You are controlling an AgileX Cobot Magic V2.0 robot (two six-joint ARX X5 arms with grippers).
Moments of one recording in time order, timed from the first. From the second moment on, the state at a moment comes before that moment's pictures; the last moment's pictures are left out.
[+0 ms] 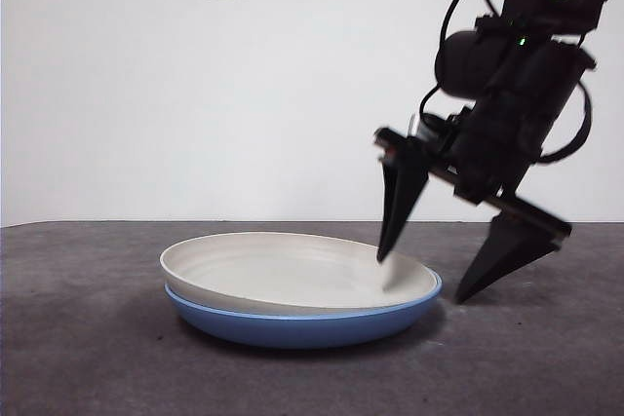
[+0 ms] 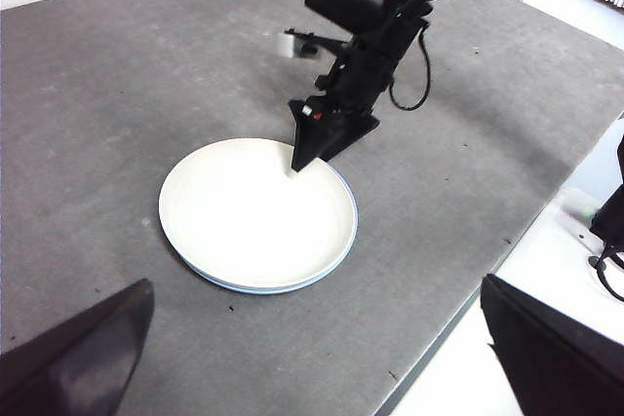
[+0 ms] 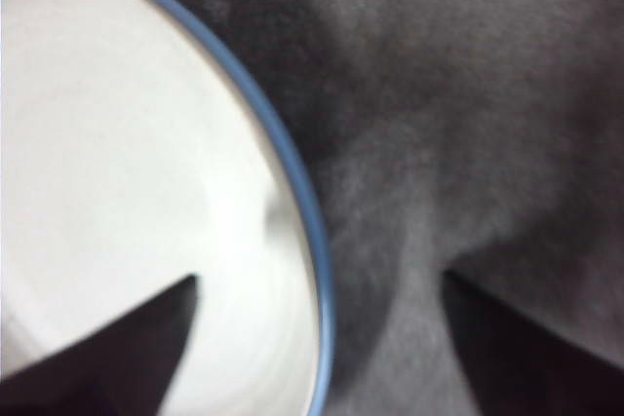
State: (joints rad) left arm -0.82 0.45 1.03 -1.01 0.05 -0.09; right arm 0.39 1.76 1.11 -0.57 -0.43 0.42
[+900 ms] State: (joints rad) left arm -0.82 0.45 1.03 -1.01 0.05 -0.09; right arm 0.40 0.60 1.11 -1.16 -0.31 0.21
